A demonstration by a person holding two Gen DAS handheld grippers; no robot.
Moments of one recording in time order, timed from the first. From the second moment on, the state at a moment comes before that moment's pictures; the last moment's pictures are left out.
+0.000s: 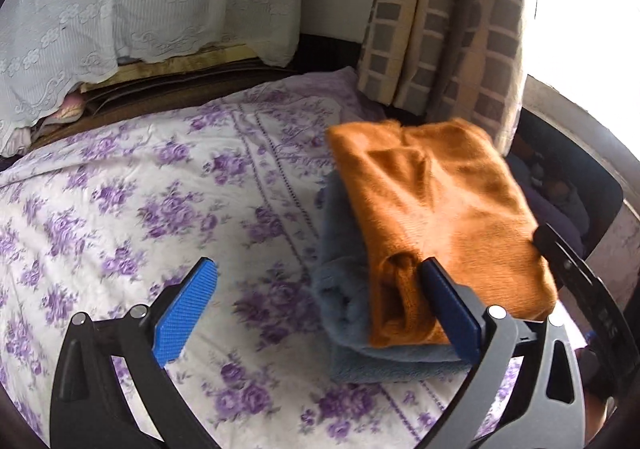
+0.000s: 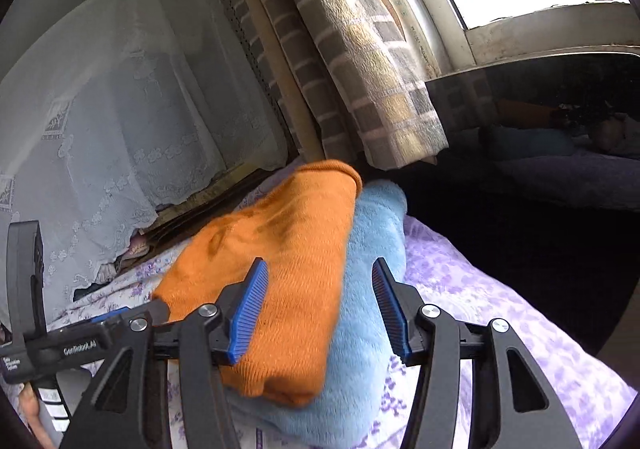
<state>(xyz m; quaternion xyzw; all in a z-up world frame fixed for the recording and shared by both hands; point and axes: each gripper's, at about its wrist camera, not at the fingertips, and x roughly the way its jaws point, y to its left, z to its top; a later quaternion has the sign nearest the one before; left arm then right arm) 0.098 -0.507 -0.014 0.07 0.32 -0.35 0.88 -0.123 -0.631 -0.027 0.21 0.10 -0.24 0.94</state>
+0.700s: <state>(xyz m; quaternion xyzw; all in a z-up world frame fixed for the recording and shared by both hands) 0.056 -0.468 -0.016 0.11 0.28 -0.32 0.90 -0.152 -0.592 -0.036 0.18 0.08 -0.27 0.94</state>
